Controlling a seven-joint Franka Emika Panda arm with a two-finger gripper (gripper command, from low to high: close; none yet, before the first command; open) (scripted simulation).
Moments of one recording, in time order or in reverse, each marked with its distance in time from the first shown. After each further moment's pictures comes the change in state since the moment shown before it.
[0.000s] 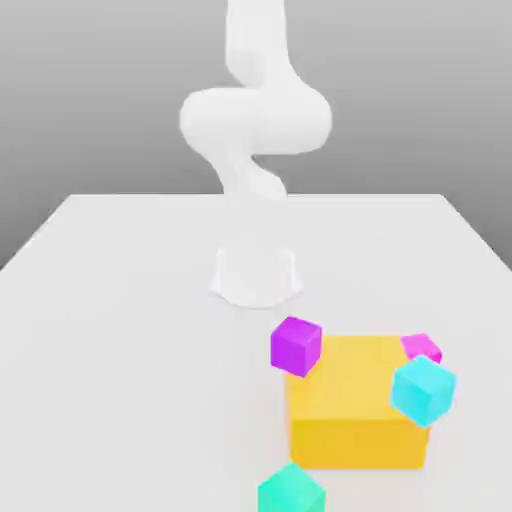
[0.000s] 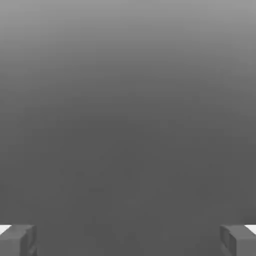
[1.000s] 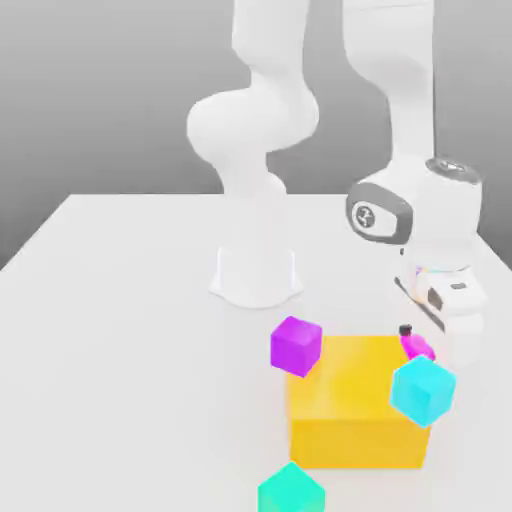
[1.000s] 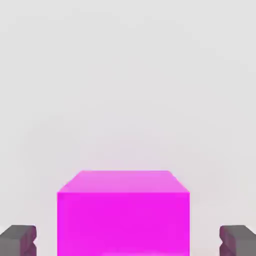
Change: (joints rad) arm 0.668 0.979 0.025 -0.474 -0.112 0.730 -0.858
